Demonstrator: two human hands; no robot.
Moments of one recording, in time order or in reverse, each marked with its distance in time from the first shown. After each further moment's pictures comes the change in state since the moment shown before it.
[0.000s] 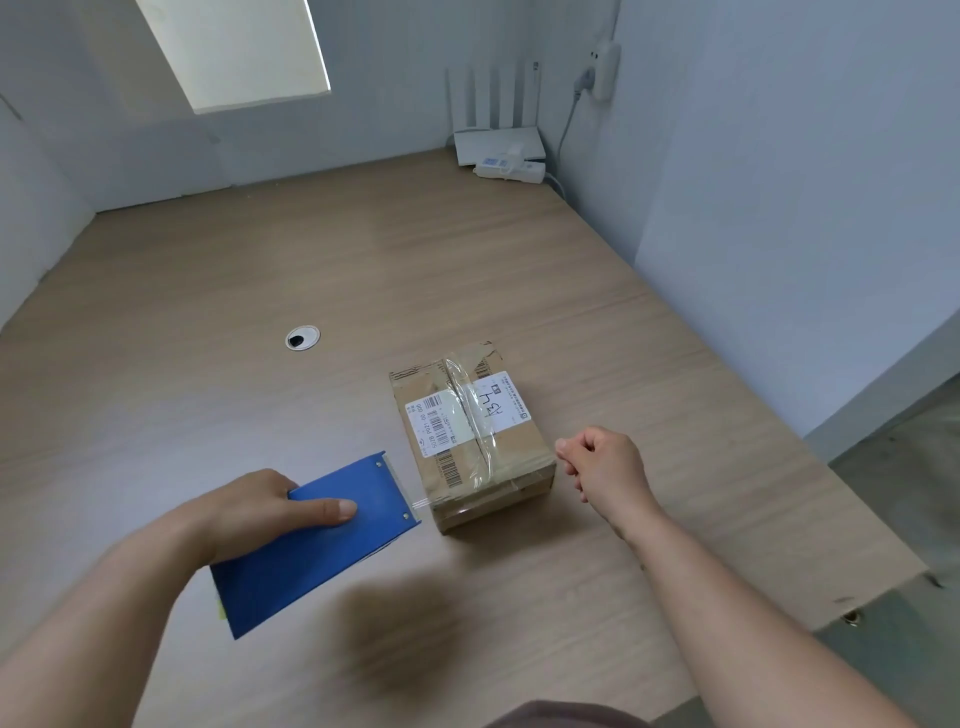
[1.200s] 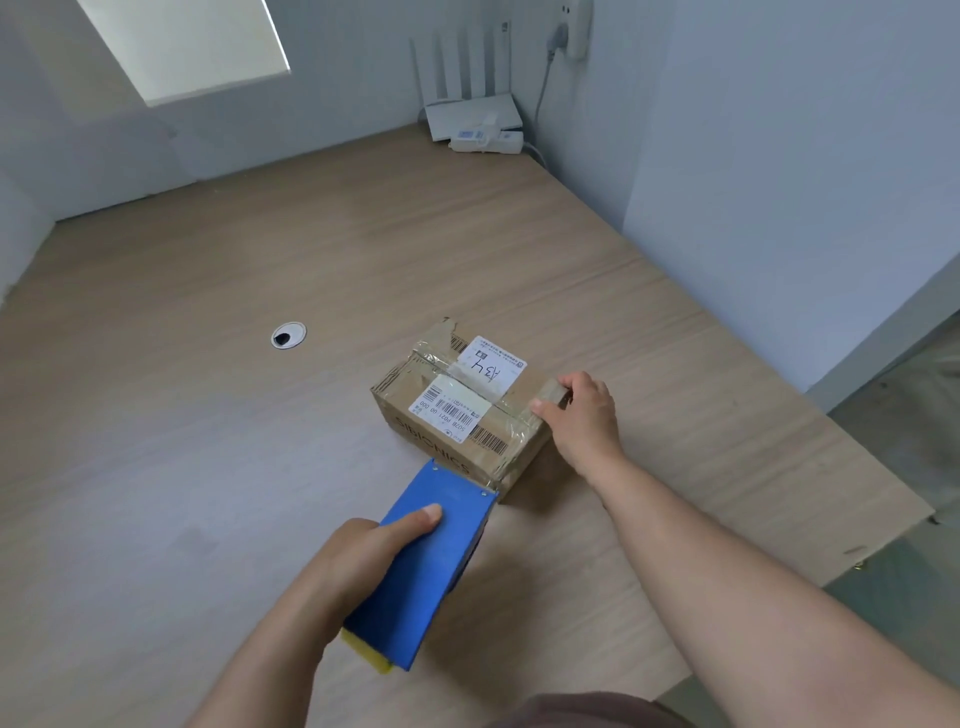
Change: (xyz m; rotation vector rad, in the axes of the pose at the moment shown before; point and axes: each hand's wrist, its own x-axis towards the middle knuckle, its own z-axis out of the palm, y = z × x) left_hand 0.005 0.022 0.085 -0.391 -0.003 -0.148; right_hand 0.033 -0.005 0.032 -0.245 0.139 -0.023
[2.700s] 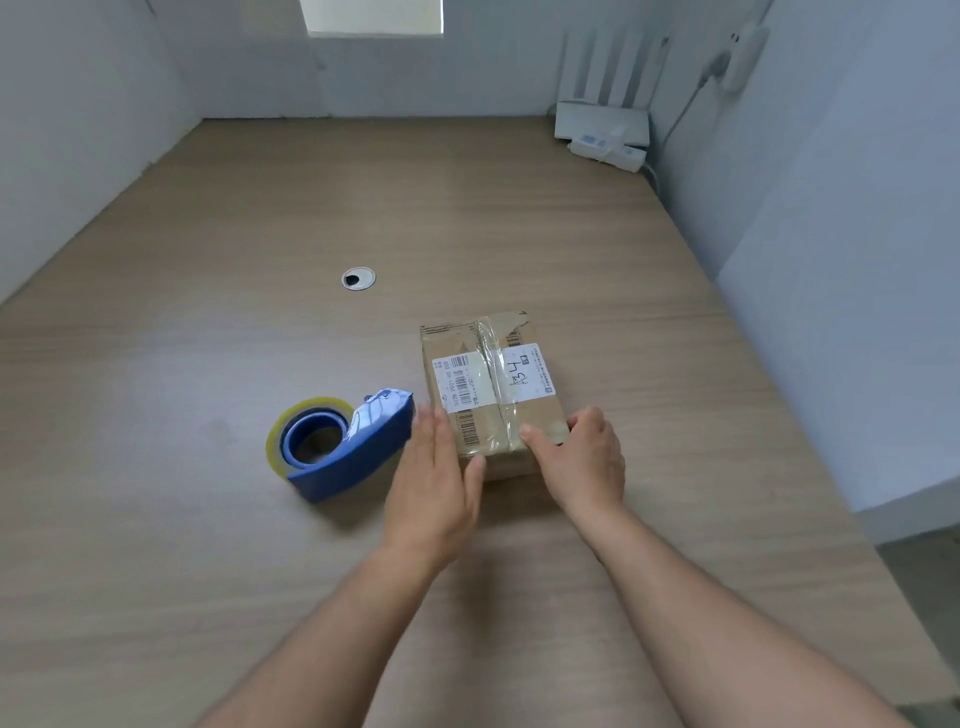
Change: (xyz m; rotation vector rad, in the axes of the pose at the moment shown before) left_hand 0.033 0.026 0.089 0.278 0.595 0.577; right_hand -0.015 -0.006 0.003 -0.286 -0.106 -0.153
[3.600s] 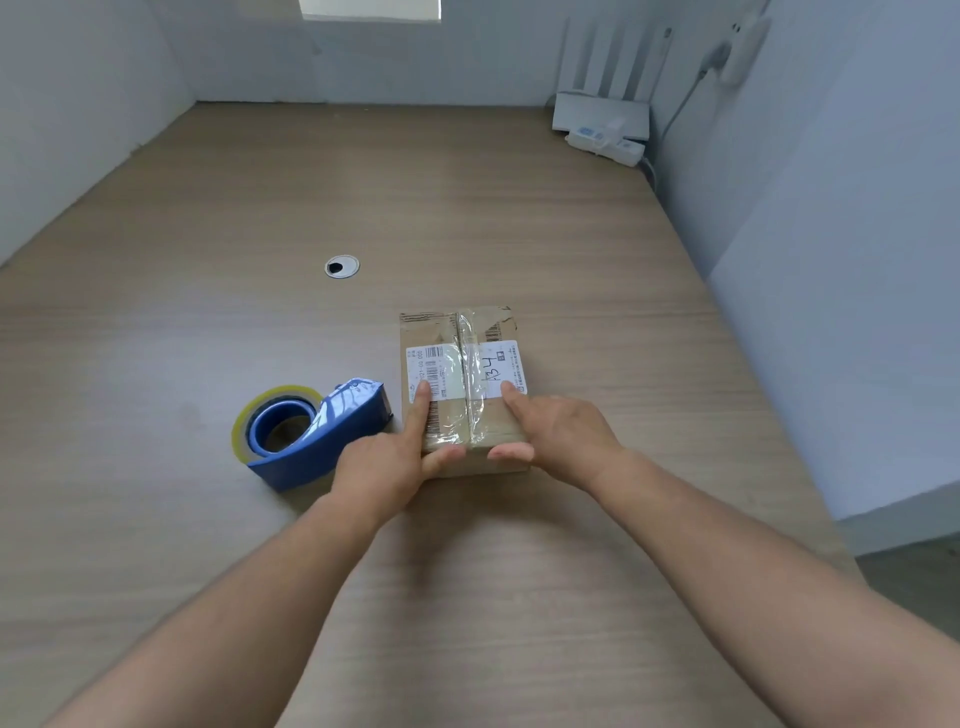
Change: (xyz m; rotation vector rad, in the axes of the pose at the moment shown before) left_hand 0.036 -0.013 -0.005 0.448 -0.251 -0.068; right_hand 0.052 0.013 -0.024 -0.649 -0.304 -0.833
